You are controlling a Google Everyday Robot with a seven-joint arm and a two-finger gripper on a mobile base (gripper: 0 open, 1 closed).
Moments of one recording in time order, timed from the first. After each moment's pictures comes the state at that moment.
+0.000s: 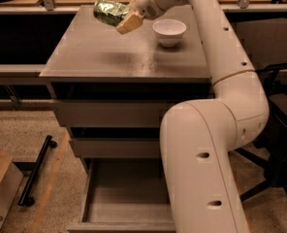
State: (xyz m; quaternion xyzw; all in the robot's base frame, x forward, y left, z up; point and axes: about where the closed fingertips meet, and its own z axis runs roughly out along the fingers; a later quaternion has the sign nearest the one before) arm 0.822 0.044 0.950 -0.60 0.65 0.16 0.45
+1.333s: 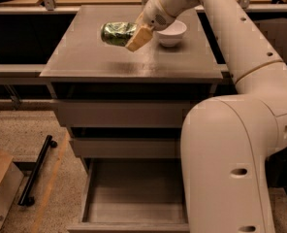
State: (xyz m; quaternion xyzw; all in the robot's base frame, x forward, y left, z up) arm 0.755 0.020 0.921 -0.64 0.67 0.17 0.34
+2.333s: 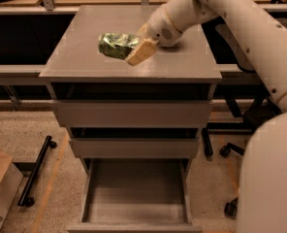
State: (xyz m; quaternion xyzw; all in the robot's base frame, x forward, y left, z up) arm 0.682 0.022 0.916 -0.63 0.66 0.23 0.34
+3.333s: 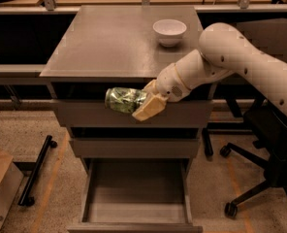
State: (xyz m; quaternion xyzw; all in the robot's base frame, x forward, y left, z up) arm 0.569 0.002 0.812 -0.61 0.68 0.30 0.29
